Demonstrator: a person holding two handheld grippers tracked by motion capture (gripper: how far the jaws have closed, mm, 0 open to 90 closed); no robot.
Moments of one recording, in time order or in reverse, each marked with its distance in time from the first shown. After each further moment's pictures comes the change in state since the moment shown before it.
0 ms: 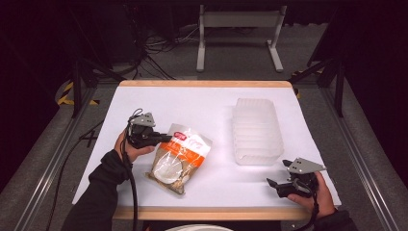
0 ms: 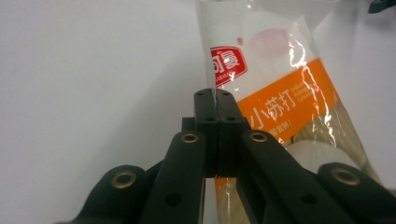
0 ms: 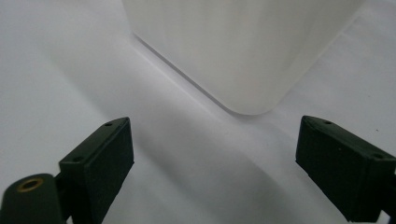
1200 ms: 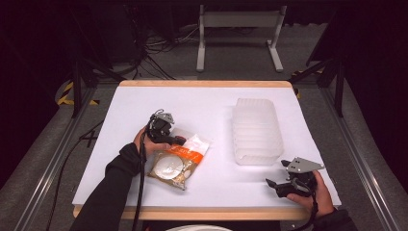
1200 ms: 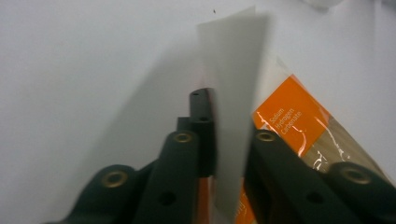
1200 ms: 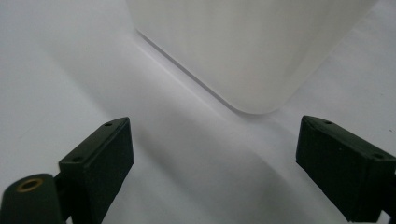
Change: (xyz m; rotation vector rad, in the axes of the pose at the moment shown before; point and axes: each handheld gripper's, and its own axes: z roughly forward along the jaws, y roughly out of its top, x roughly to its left) left arm 0.021 0.014 0.067 0.110 -0.159 -0.058; right arm 0.000 0.000 0.004 0.012 0.021 0.001
